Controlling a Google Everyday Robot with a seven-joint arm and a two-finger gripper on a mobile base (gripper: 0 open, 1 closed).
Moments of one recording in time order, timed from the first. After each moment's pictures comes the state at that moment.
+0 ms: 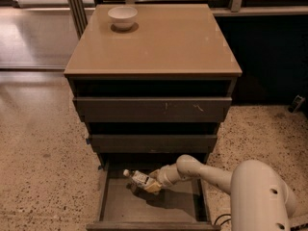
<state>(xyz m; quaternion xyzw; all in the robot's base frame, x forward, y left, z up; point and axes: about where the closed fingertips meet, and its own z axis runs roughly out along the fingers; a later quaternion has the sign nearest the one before) 0.591 0.020 0.232 -0.52 0.76 0.29 0.26</state>
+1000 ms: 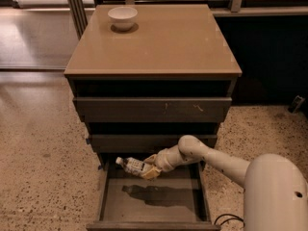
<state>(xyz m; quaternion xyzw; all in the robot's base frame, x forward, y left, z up) 0.600 0.027 0.345 -0.57 0.70 0.33 0.27</state>
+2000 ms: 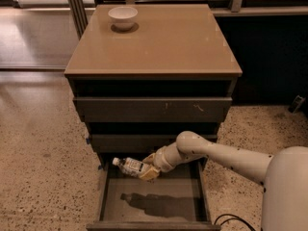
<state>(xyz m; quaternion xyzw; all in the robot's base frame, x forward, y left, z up) 0.564 0.032 0.413 -0.58 0.72 0.30 0.25</state>
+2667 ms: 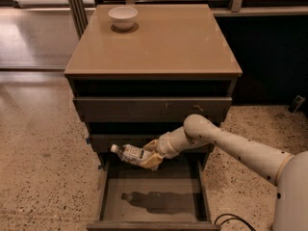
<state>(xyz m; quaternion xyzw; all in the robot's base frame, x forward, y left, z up) 0.581 0.027 0.487 -0.59 0.69 0.33 0.28</state>
